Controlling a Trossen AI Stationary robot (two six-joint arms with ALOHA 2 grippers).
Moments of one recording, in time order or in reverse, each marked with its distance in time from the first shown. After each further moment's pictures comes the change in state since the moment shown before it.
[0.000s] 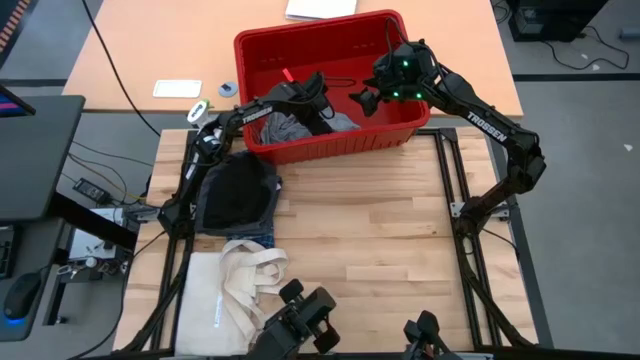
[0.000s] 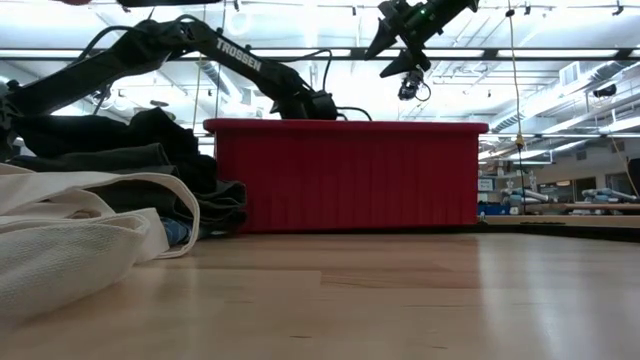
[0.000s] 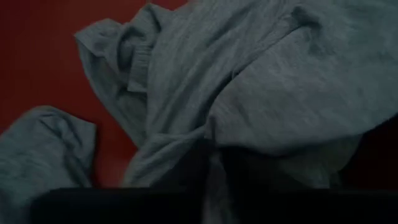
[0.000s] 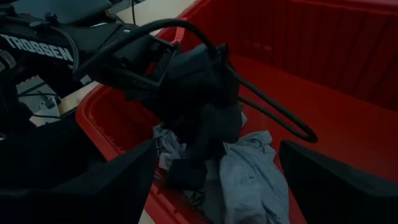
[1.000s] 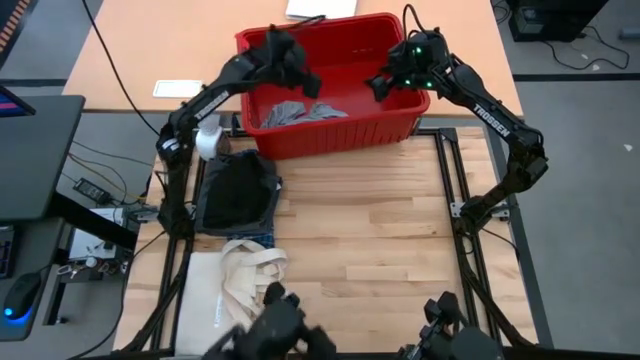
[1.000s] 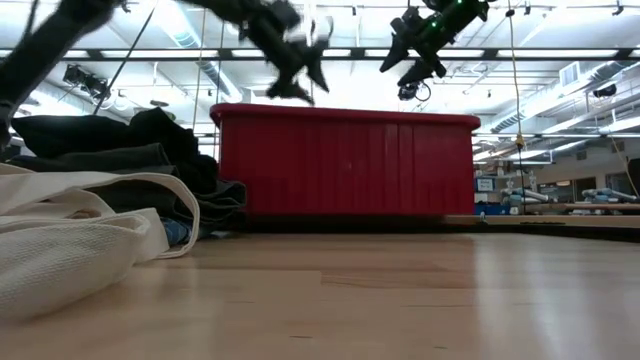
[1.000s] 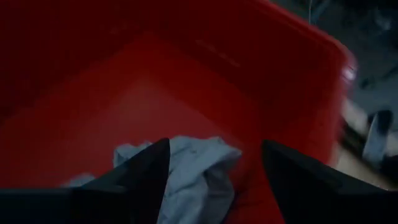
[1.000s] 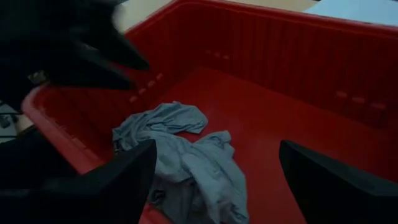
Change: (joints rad) left arm 0.033 -0.361 0.002 0.123 0.157 -0.267; right arm -0.142 0.000 0.000 -0.003 -0.009 -0.028
